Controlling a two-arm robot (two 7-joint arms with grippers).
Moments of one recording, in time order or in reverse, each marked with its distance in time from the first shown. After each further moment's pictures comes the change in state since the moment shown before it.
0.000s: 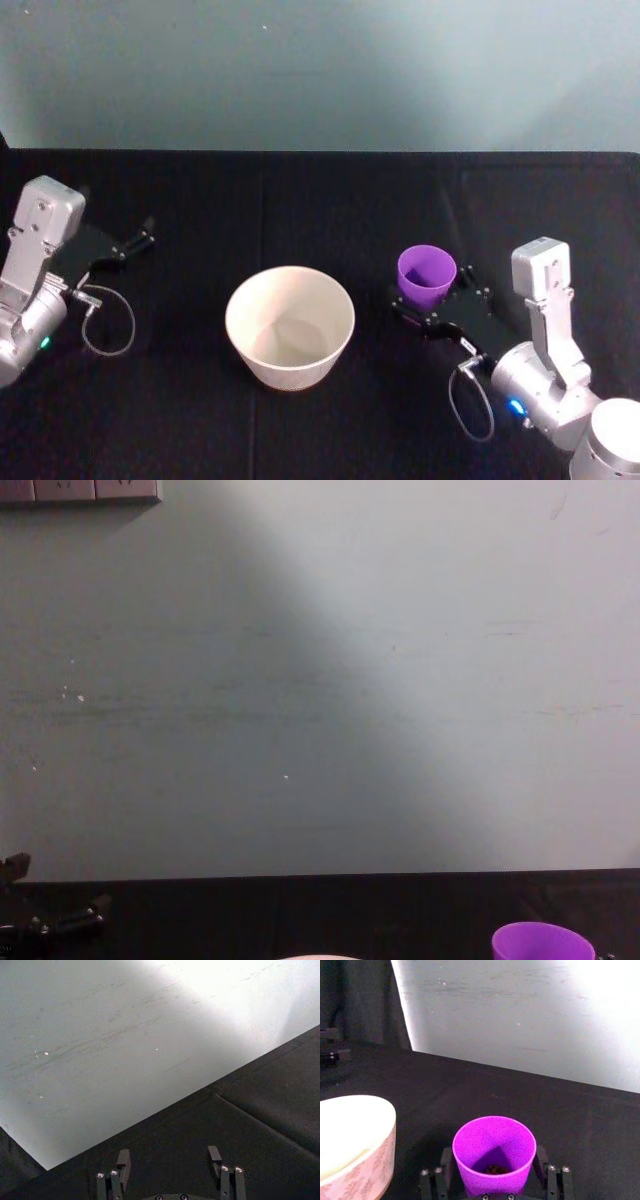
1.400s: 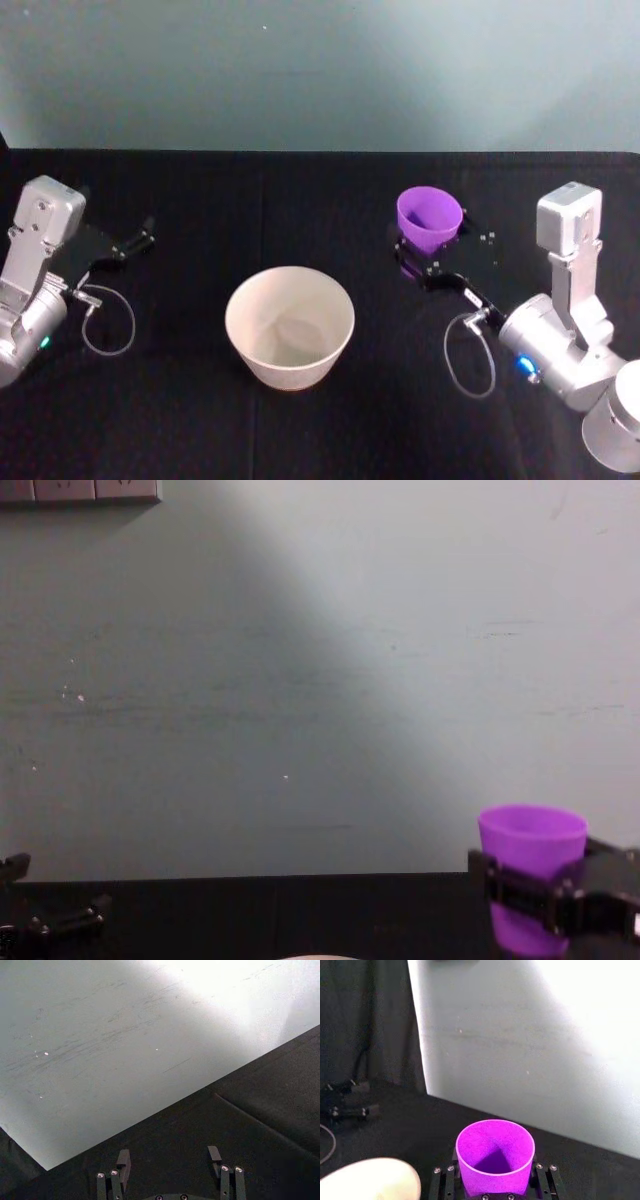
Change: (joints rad) left arm 0.000 0.000 0.000 0.000 0.000 0.000 0.000; right arm -0.023 -0.045 0.106 -0.169 -0.055 0.044 0.086
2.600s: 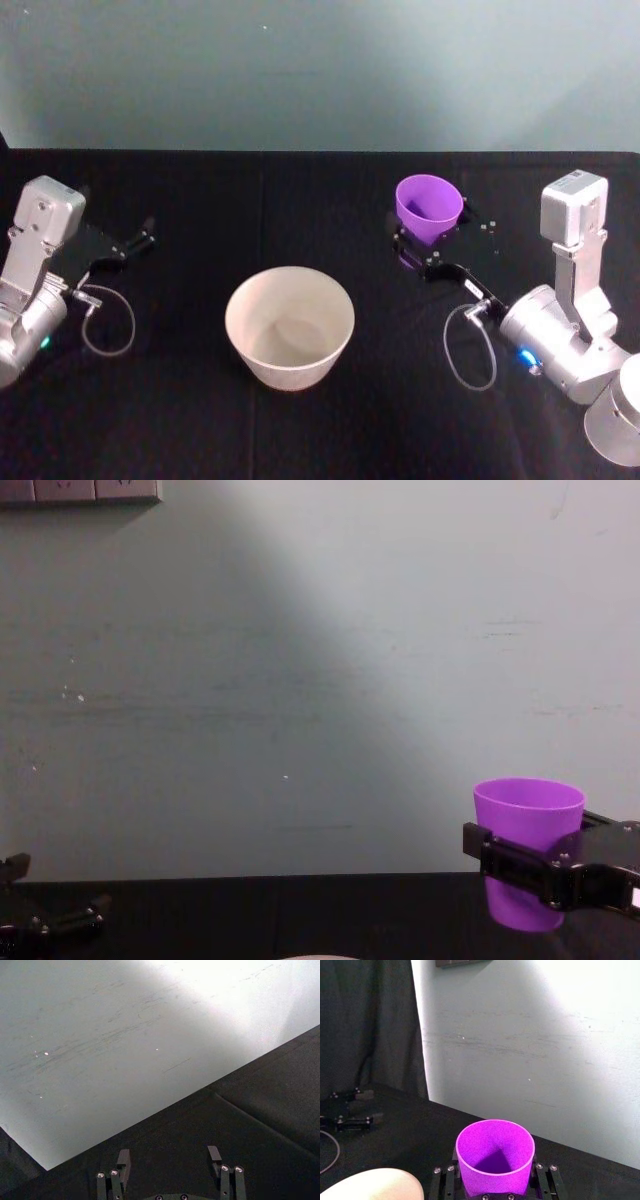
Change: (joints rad) left arm 0.000 0.000 0.000 0.000 0.000 0.000 0.000; right arm -0.001 -0.005 0.013 -0.035 -0.008 0.014 0.012
